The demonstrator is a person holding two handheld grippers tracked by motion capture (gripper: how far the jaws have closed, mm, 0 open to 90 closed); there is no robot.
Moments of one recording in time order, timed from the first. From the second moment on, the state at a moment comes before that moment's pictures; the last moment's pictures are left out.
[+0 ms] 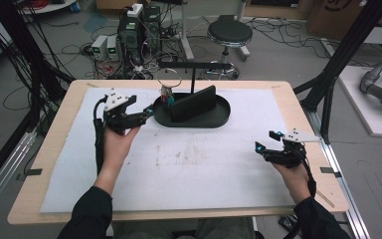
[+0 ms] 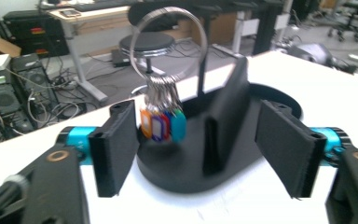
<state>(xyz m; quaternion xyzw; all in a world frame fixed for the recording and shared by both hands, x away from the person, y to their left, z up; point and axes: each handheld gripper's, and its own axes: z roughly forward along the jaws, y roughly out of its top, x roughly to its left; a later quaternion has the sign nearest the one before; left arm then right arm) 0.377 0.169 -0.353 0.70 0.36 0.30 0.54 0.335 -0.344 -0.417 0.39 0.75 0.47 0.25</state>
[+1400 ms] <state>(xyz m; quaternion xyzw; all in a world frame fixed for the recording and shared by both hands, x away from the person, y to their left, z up) 0.308 0.216 -0.408 0.71 0.37 0.31 0.51 0.337 -0.348 -0.415 0.41 0.74 0.46 0.28</state>
